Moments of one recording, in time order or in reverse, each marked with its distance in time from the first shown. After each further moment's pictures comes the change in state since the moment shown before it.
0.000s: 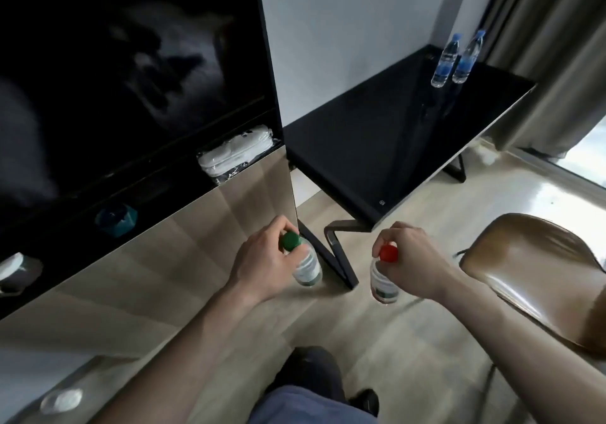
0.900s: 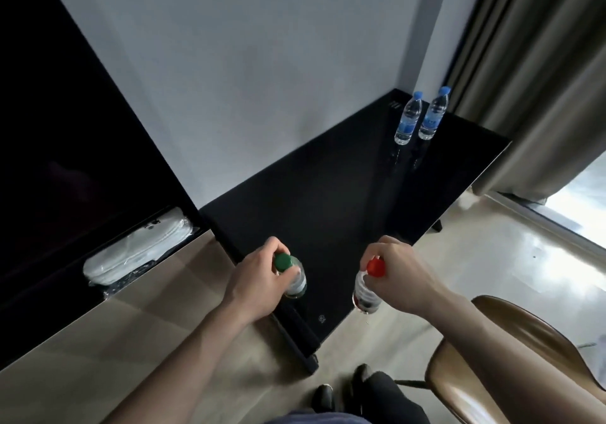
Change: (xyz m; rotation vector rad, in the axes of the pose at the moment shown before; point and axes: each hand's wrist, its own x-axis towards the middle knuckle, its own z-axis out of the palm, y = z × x) left_hand 0.335 0.118 0.135 -0.003 -0.108 -0.015; right_hand 0.277 0.187 -0.164 0.008 -0.008 0.019
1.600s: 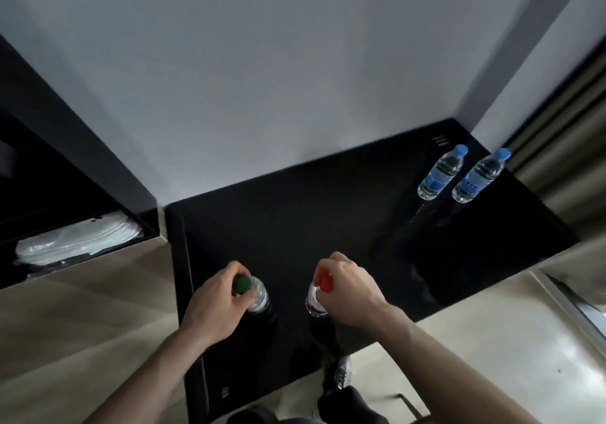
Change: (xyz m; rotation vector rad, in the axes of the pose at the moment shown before) left_hand 0.167 0.063 0.095 0.029 0.112 -0.401; right_hand 0.253 0.123 -0.064 -0.046 -0.345 -0.247
